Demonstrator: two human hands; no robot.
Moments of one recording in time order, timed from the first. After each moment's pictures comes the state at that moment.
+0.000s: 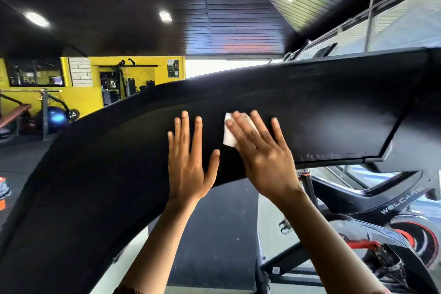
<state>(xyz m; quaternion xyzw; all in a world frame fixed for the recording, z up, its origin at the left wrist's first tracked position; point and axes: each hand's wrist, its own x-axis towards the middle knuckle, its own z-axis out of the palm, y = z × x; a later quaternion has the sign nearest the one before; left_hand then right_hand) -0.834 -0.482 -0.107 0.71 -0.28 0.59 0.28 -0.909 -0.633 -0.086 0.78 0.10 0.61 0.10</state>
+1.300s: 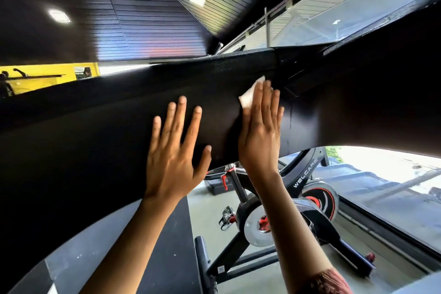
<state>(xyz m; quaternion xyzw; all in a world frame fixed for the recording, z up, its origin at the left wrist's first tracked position) -0.897 -0.637 -0.066 0.65 -0.41 0.62 0.18 -0.969 -0.781 -0.057 0.70 -0.15 0.69 -0.09</state>
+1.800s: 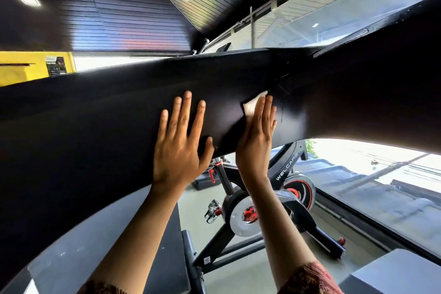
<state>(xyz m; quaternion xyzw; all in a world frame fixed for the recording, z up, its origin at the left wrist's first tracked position) -0.898 -0.637 -0.069 0.66 -0.40 0.61 0.17 -0.969 -0.768 -0.082 0.68 -0.17 0.69 -0.19</state>
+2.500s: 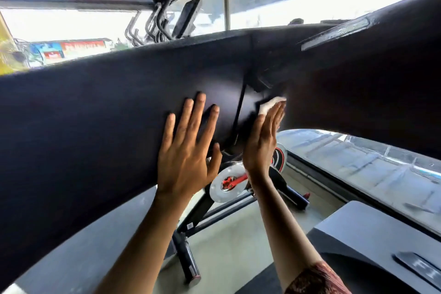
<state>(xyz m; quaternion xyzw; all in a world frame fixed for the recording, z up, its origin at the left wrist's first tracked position) -0.923 -0.683 -0.067 0.65 -0.49 0.54 0.20 -0.992 -0.821 -0.096 0.62 -0.27 0.67 -0.31</state>
